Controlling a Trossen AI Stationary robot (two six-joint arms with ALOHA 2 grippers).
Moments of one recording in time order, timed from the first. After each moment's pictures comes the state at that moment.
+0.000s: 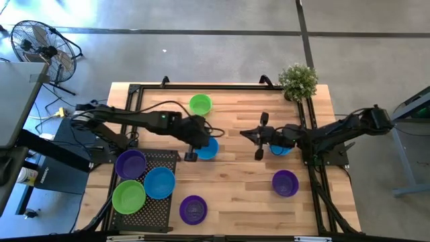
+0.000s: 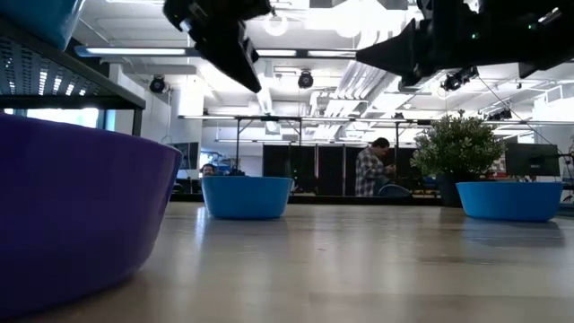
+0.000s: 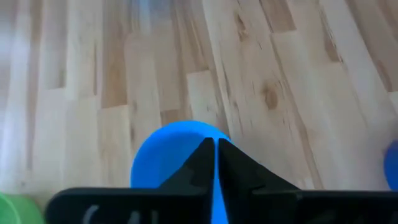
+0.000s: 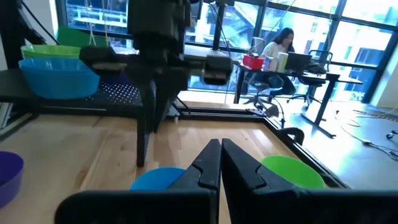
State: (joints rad) left arm -0.01 1.49 1.19 -0.56 0.05 0.17; right arm 0.07 1.19 0.34 0.86 0.25 -0.11
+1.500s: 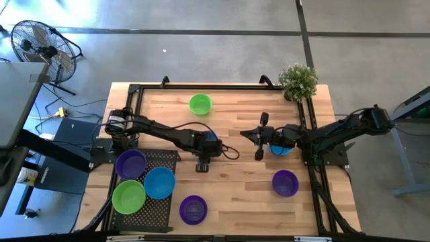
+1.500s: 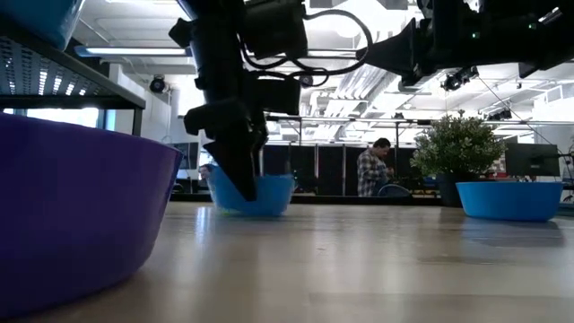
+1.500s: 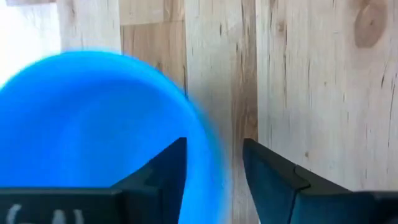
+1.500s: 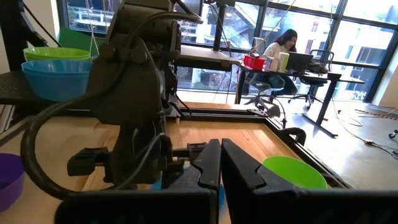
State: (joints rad) left arm -0.09 1.89 1.28 -0.61 -0.12 -0.01; right arm 0.07 1.19 0.34 0.87 0.25 -0.10
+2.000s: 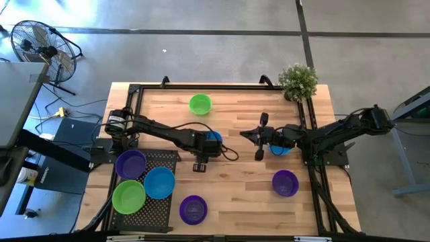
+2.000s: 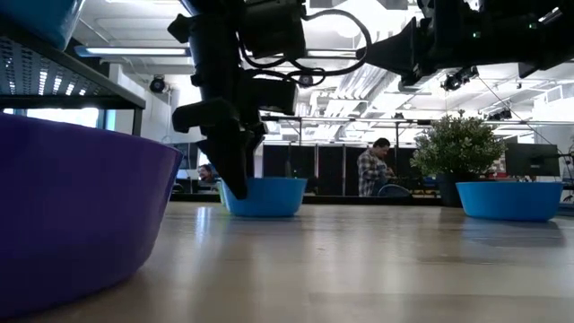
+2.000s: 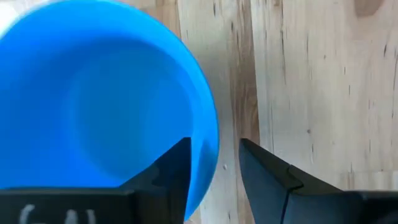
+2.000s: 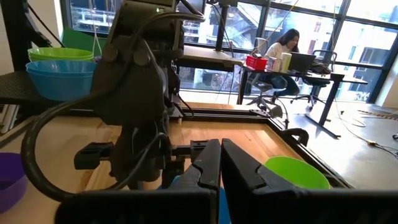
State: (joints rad) left arm -0.09 1.88 1.30 -0.67 -0.12 0.05; right arm 0.07 1.19 0.35 0.87 0.24 -0.10
